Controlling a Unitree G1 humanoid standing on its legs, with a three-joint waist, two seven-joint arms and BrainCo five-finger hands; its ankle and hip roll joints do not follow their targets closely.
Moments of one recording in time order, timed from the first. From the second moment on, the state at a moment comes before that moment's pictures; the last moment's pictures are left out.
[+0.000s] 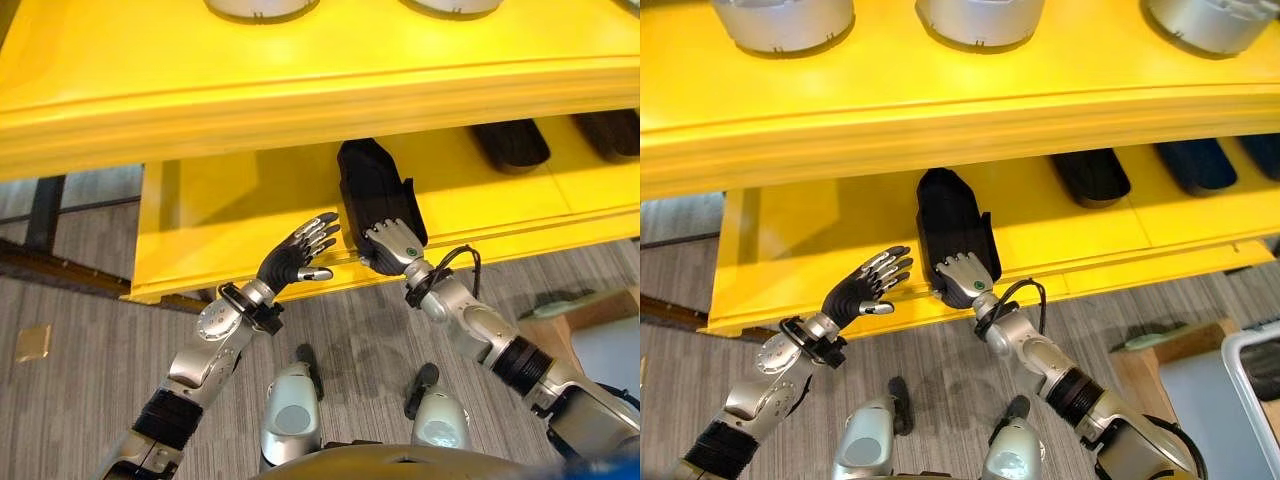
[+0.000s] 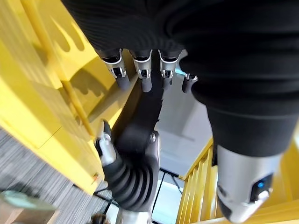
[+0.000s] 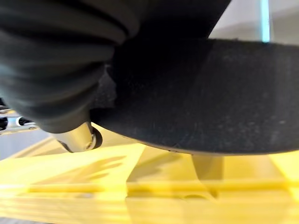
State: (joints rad) left arm -0.03 0.52 -0.27 -0.02 -0.62 -0.12 -0.35; right arm -0.41 -0.45 0.76 0.19 -0.81 0.07 -0.30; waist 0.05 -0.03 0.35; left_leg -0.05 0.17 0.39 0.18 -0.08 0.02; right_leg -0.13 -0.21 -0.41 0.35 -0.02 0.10
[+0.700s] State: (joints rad) left arm -0.12 0.49 -0.35 -0.08 -0.69 -0.02 -0.43; right arm -0.54 -0.55 0.69 0.34 -0.92 0.04 -0.30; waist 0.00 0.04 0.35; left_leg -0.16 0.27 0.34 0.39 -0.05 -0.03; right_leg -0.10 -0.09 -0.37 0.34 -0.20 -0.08
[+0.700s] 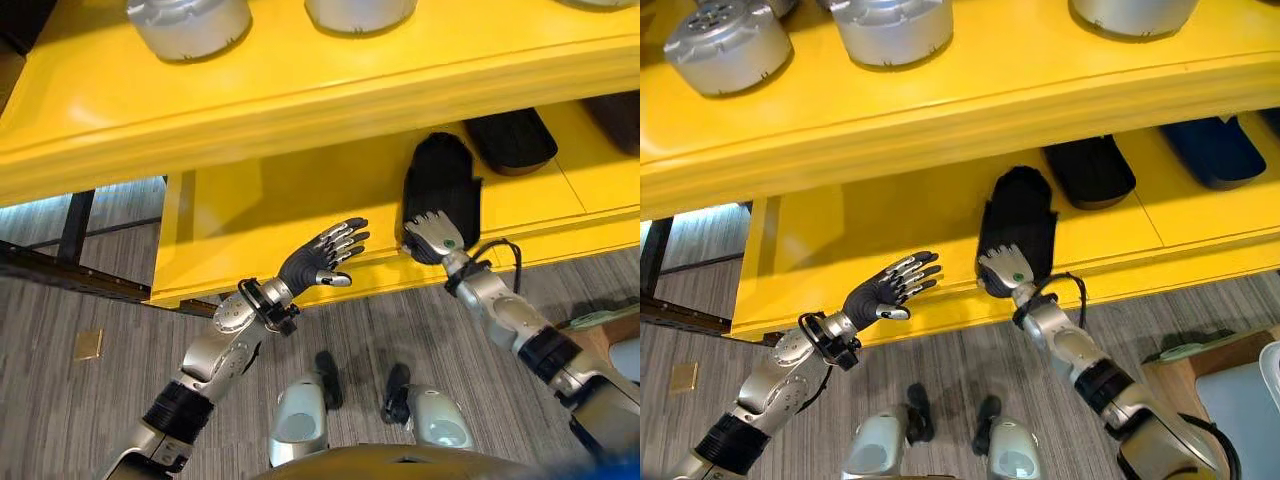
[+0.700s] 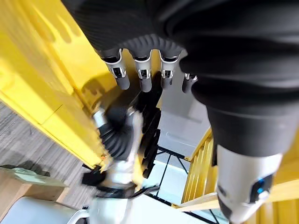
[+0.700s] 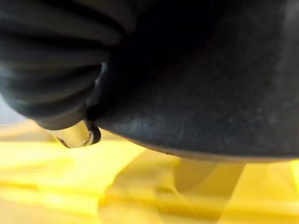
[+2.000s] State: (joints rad) left arm -0.19 0.54 -0.42 -0.11 -0.72 -0.02 -0.45; right arm -0.71 -0.73 0.74 0.50 -0.87 0.02 -0.40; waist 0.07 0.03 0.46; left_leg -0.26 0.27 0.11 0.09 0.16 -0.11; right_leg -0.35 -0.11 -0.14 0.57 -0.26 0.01
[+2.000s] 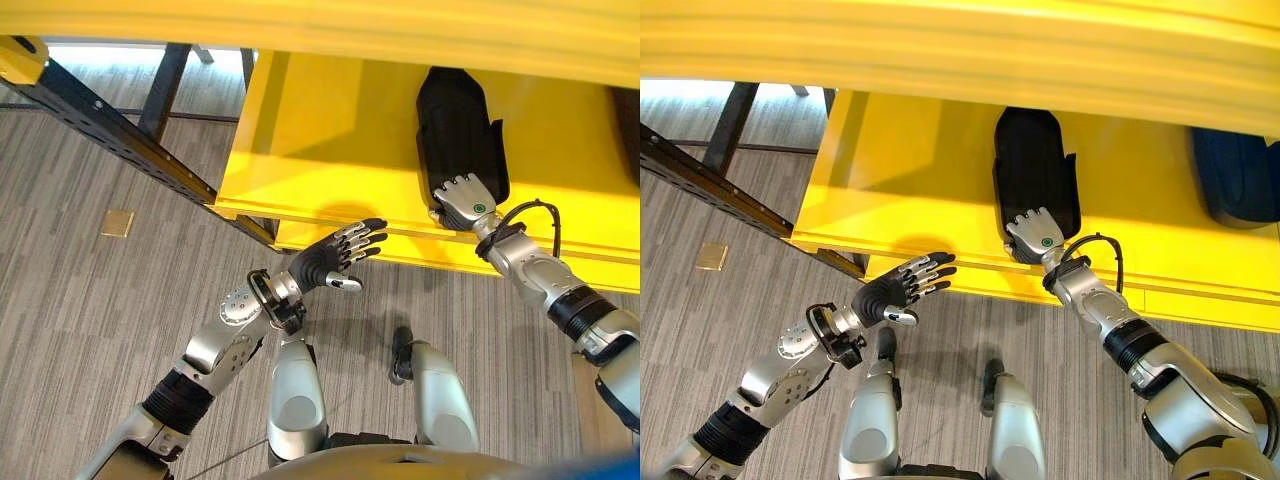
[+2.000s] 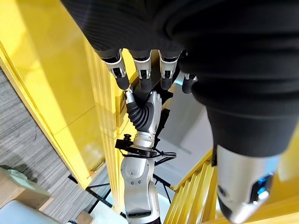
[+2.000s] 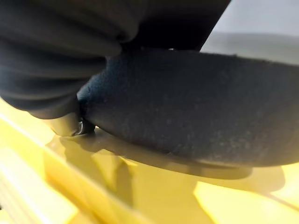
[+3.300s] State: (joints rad) left arm -0.30 0.56 -0.43 -0.10 -0.77 -0.02 -0.43; right arm -1.01 -0.77 0.84 0.68 -0.81 0.06 -0.39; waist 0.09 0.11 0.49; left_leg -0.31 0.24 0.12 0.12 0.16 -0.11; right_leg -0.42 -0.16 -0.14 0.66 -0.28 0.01
